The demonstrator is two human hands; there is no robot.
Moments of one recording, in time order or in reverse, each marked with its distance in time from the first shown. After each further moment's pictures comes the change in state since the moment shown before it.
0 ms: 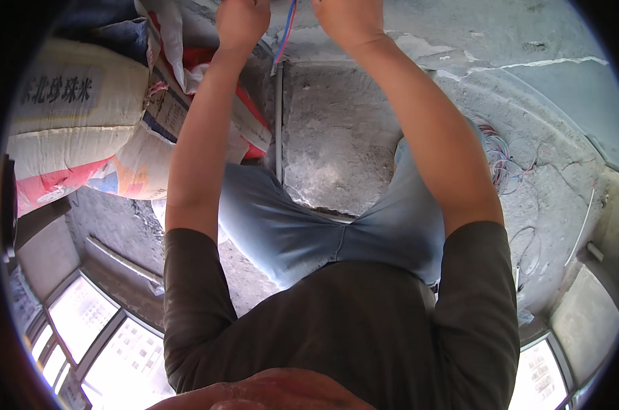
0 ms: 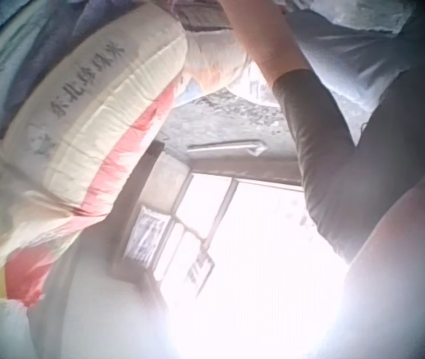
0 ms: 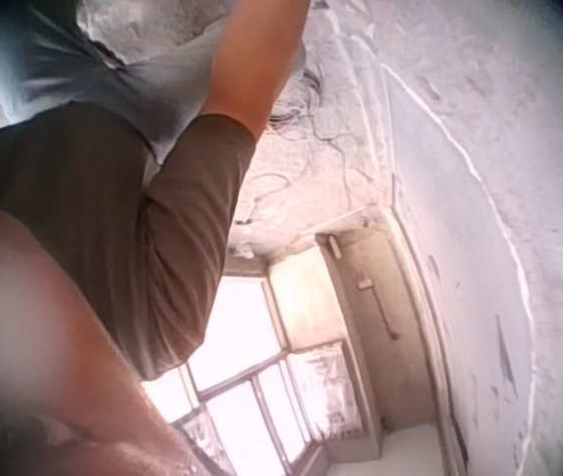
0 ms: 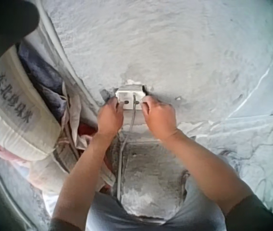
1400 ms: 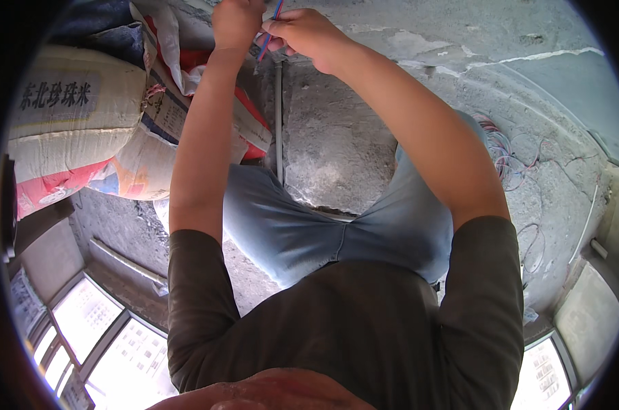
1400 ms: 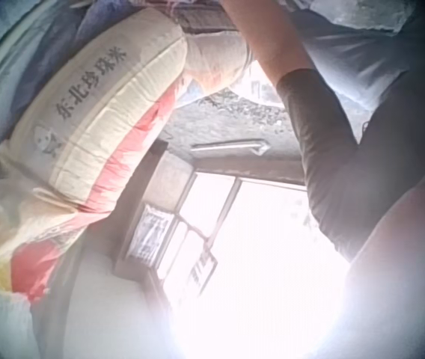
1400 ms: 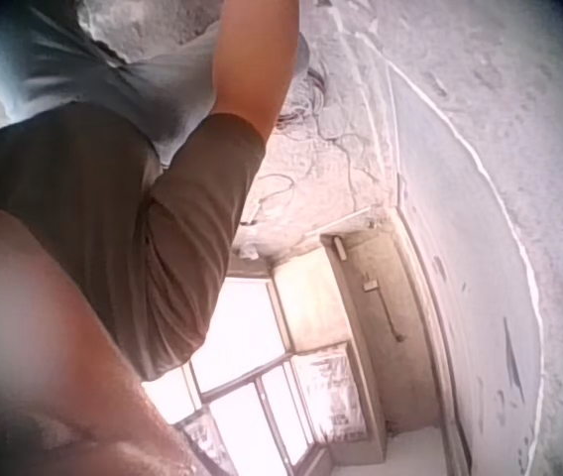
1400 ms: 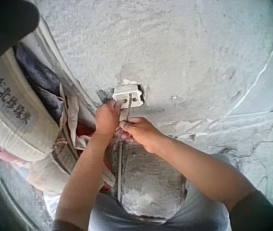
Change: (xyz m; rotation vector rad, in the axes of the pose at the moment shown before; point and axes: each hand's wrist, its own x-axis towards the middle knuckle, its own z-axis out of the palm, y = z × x) left_hand 0.003 -0.007 0.010 0.052 0.049 0.034; right_hand -0.023 -0.033 -0.005 1.225 -0.782 0.710
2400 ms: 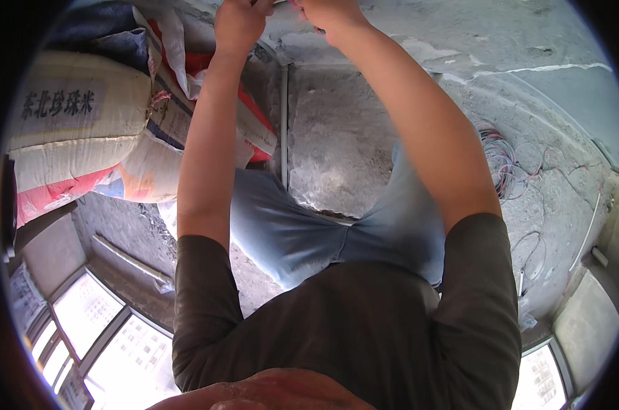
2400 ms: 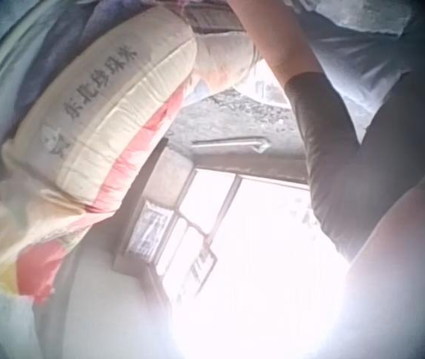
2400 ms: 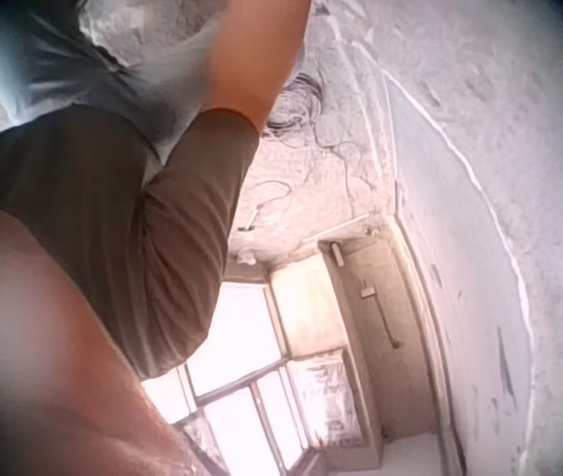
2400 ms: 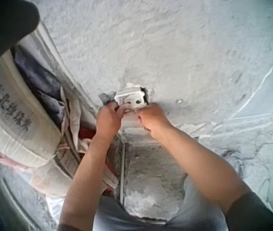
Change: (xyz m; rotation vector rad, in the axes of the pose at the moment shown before) left_hand 0.008 0.007 -0.016 -0.060 -0.129 -0.074; right_hand 0.053 -0.010 -0.033 -0.028 0.381 0.127
